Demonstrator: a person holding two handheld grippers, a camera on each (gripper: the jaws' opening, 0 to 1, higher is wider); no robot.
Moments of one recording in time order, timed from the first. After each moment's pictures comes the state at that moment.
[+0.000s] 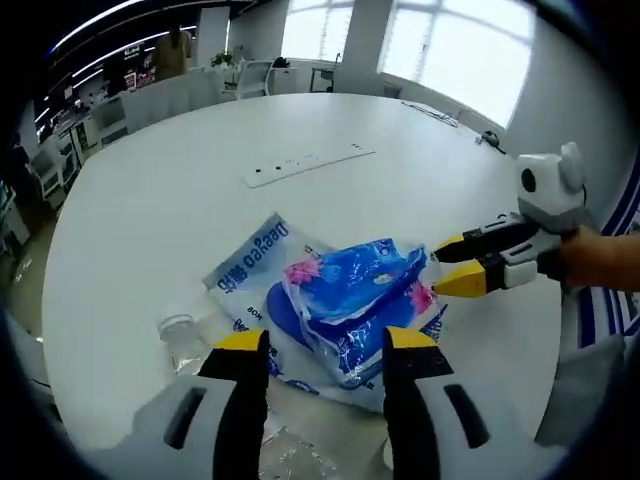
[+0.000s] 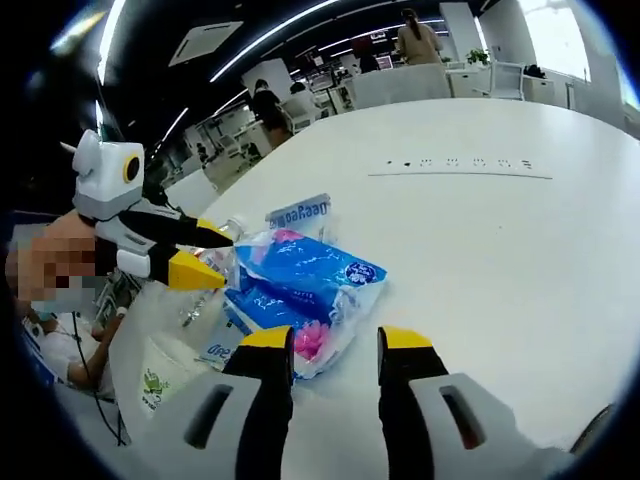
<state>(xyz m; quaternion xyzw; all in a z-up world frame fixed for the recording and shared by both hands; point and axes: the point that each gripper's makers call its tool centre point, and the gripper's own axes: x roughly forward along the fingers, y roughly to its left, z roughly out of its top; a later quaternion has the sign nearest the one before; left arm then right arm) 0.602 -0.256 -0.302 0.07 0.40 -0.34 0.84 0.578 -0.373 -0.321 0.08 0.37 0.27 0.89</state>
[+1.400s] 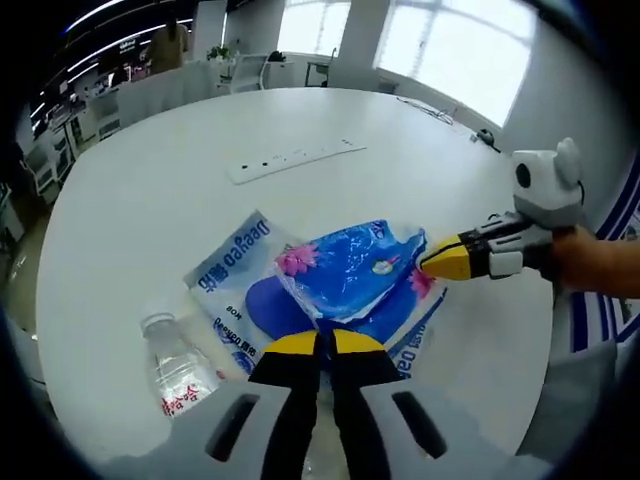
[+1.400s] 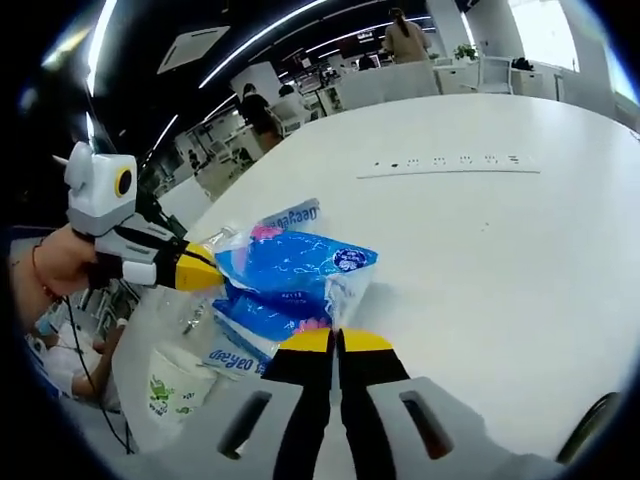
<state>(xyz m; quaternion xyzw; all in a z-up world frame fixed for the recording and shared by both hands) 0.591 -0.269 -0.291 0.06 0.41 -0.35 0.84 0.576 -0.385 -0.307 0.10 0.37 0.25 0.89</state>
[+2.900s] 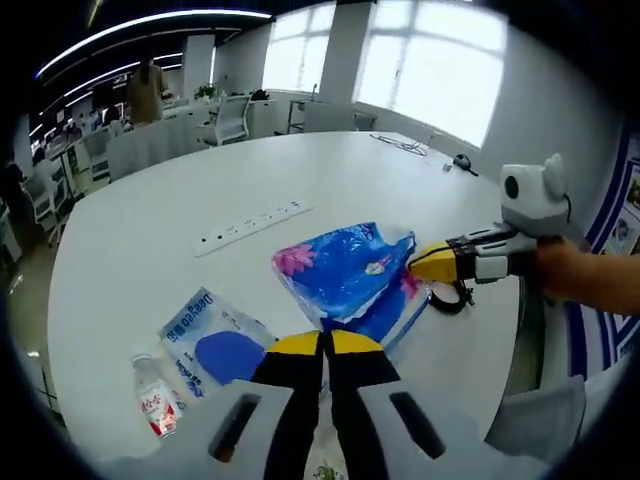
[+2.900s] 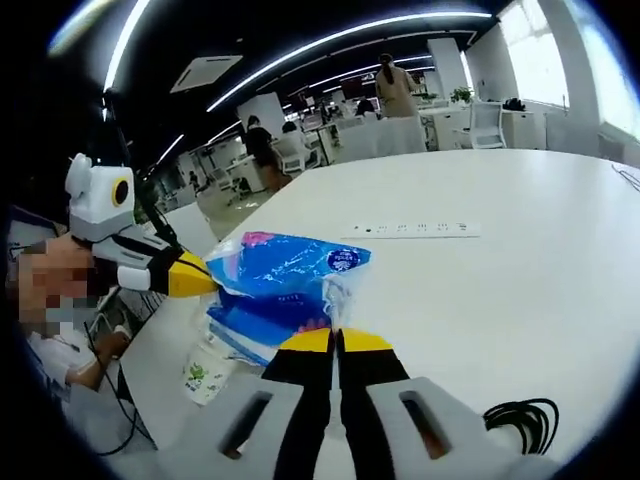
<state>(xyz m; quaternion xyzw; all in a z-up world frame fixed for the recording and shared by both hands) 0.548 -0.350 -0.194 0.05 0.34 -0.38 0.86 0.539 -0.467 -0.207 0.08 0.29 0.24 0.92</state>
